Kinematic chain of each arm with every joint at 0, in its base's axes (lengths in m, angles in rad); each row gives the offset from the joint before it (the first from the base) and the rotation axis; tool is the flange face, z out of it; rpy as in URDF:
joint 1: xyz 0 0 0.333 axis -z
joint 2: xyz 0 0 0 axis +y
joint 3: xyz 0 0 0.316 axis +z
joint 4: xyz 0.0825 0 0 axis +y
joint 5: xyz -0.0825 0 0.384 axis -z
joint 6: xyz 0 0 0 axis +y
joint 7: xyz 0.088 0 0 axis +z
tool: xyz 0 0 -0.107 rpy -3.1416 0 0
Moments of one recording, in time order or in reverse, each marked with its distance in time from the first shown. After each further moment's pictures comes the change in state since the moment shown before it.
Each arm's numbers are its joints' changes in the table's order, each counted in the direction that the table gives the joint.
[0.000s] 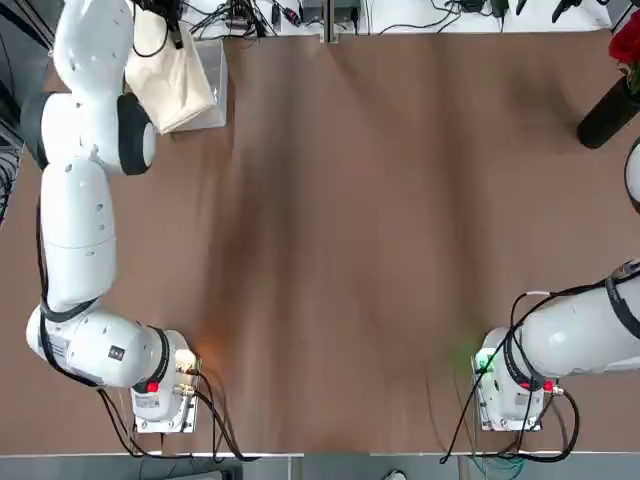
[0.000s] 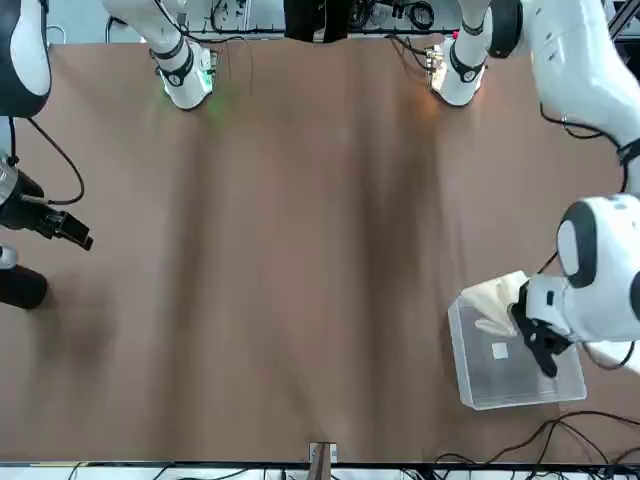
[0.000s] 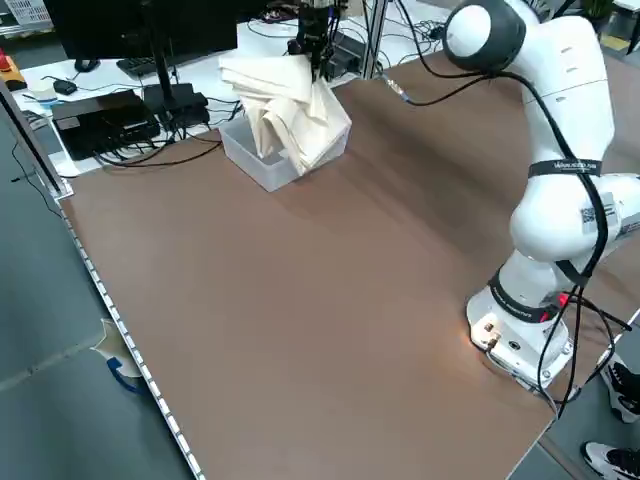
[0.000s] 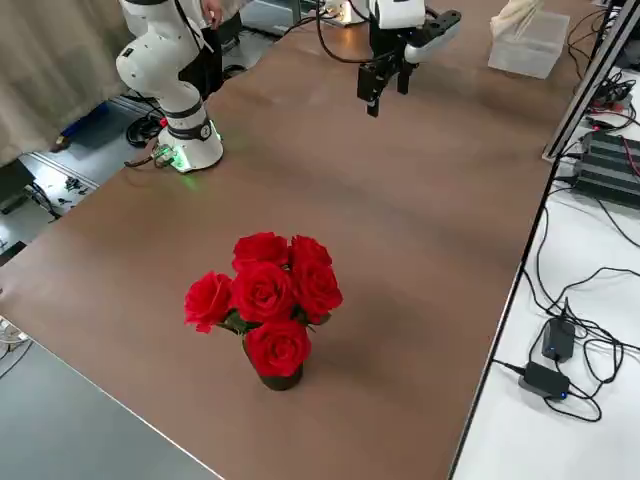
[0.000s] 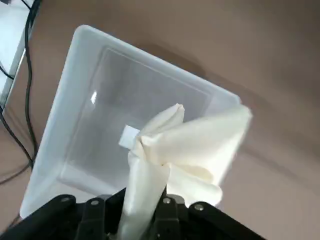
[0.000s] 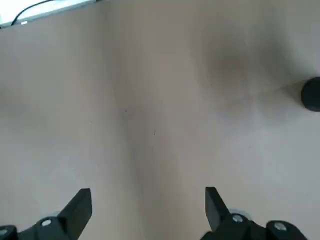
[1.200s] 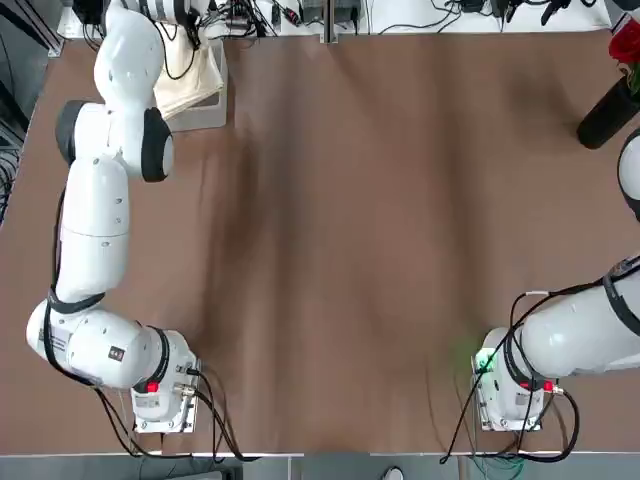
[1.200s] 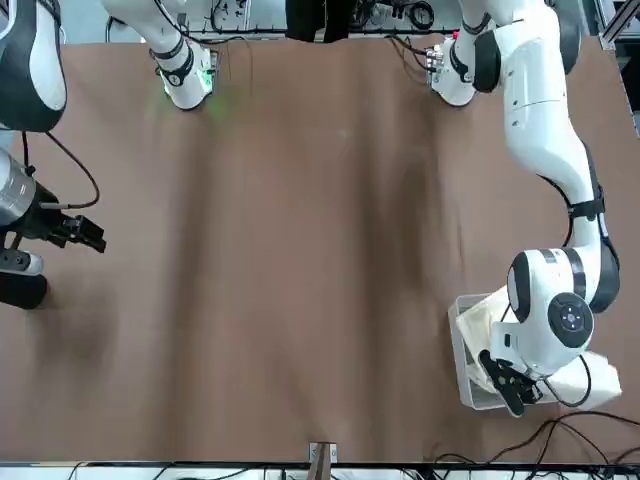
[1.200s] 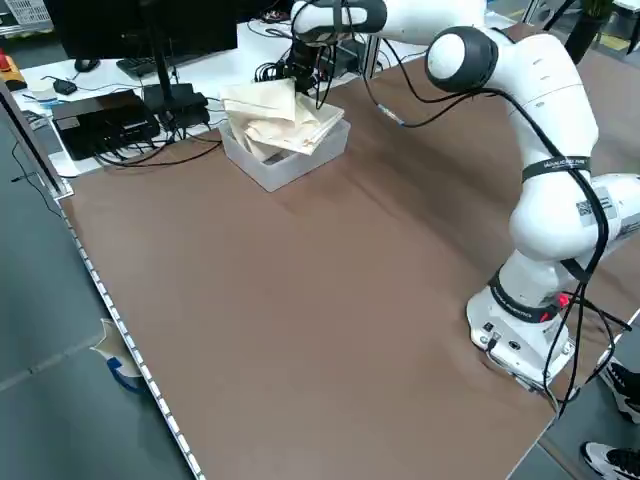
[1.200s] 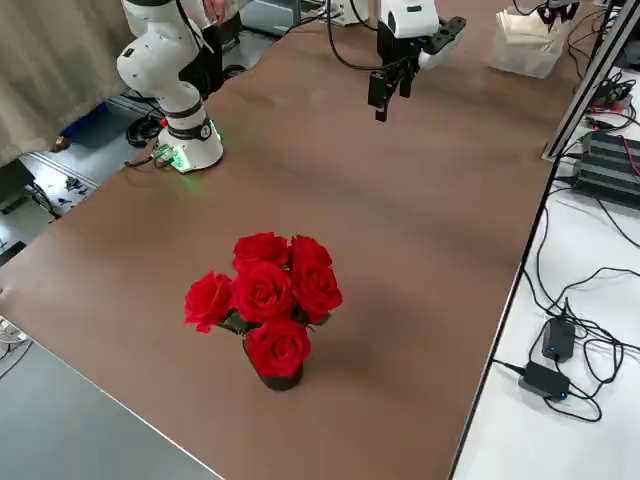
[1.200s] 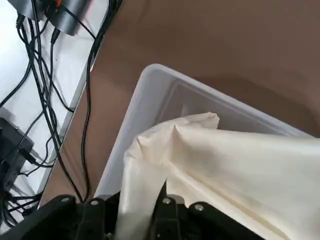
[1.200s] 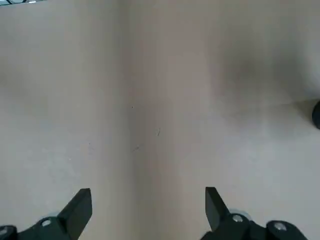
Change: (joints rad) left arm 0.012 0.158 -0.022 0.006 -0.072 -0.411 0.102; right arm -0.025 0.030 0.001 -0.002 -0.001 -0.021 0.079
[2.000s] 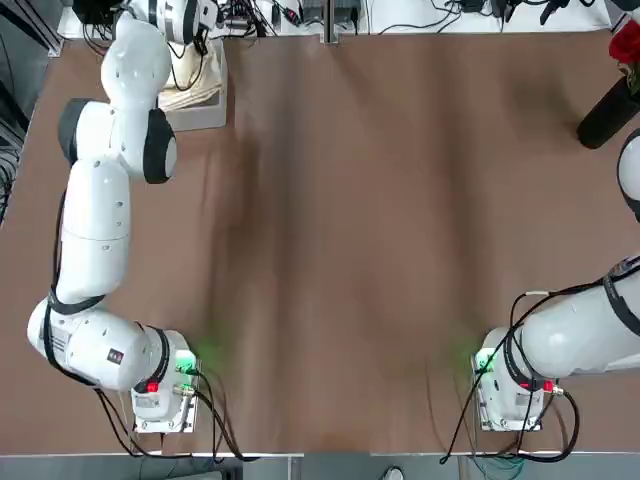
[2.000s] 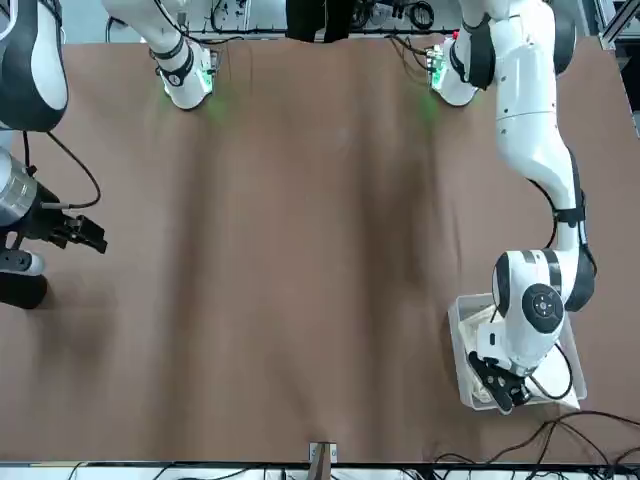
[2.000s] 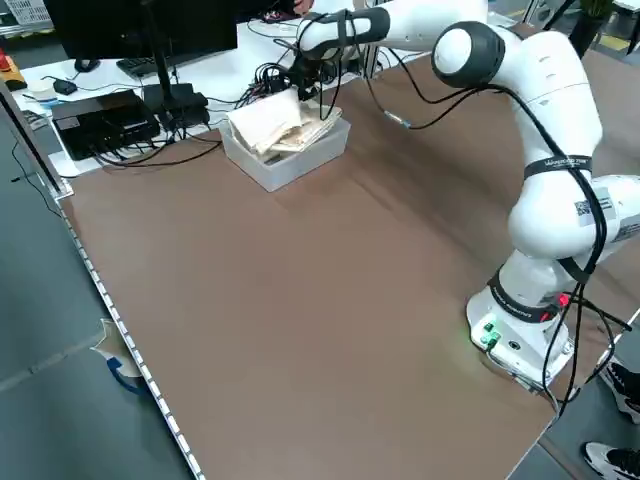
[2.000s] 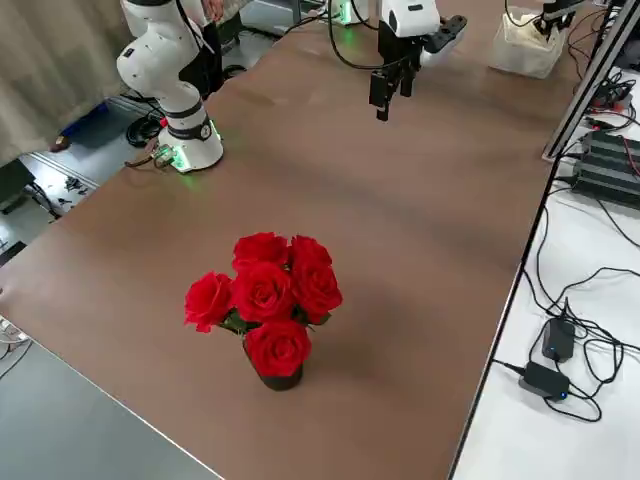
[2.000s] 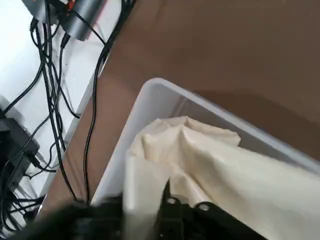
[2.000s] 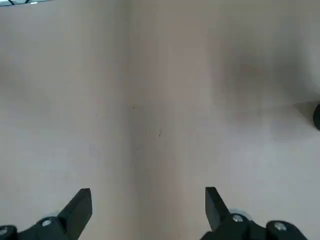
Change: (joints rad) left arm 0.046 -0.042 0.001 0.165 -0.034 -0.187 0.127; right arm -0.002 0.000 0.003 0.000 0.000 -0.008 0.001
